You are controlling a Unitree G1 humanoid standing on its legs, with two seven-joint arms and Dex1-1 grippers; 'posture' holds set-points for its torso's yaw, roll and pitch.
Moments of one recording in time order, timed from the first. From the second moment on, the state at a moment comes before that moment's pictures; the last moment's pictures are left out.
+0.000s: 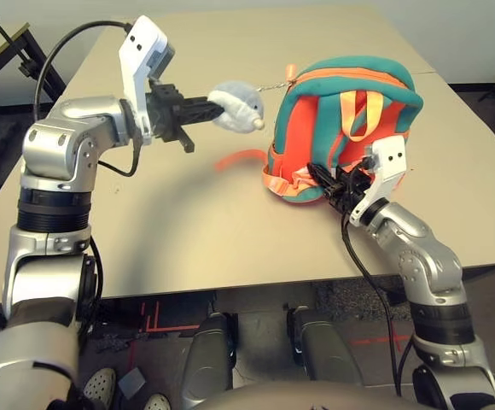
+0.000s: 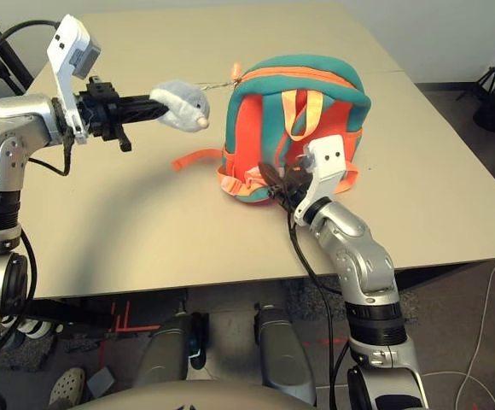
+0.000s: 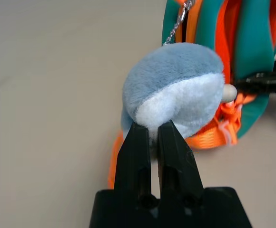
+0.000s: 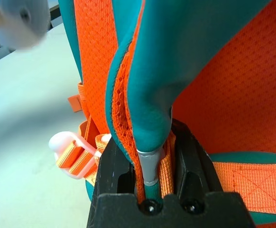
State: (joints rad) left arm -0.79 0.69 -0.01 0.10 -0.43 0.79 -0.94; right arm -0.27 -0.21 -0.01 -0.23 0.41 0.56 0.37
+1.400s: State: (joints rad) left arm -0.68 0.51 -0.10 0.28 -0.33 0.74 -0.95; right arm -0.28 -0.39 -0.09 -0.39 0.56 0.86 0.44
